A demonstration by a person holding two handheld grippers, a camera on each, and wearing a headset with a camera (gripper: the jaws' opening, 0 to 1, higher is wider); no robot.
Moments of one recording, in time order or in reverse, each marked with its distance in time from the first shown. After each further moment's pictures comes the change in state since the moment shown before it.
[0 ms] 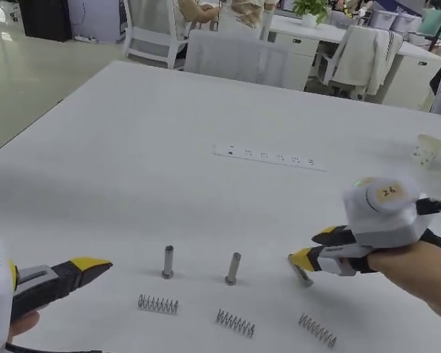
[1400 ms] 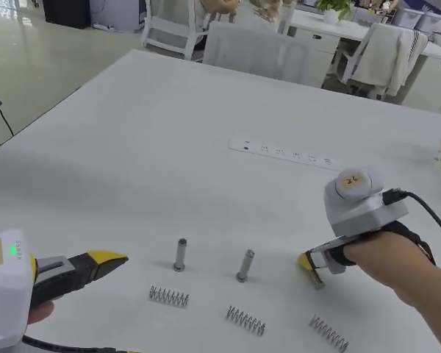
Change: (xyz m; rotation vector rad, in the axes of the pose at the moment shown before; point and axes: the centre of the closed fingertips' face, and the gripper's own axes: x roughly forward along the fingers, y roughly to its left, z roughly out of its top) left arm 0.000 -0.002 -0.002 0.014 0.006 -0.001; right arm 0.037 -0.005 -0.021 0.168 0.218 -0.044
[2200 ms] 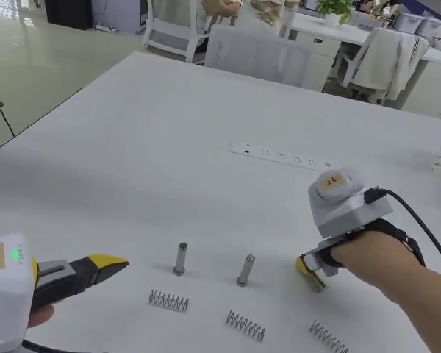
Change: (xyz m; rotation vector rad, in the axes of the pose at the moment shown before) left arm 0.001 -0.001 -0.001 0.002 0.003 -0.011; right arm 0.002 0.002 0.001 -0.012 0.080 -0.066
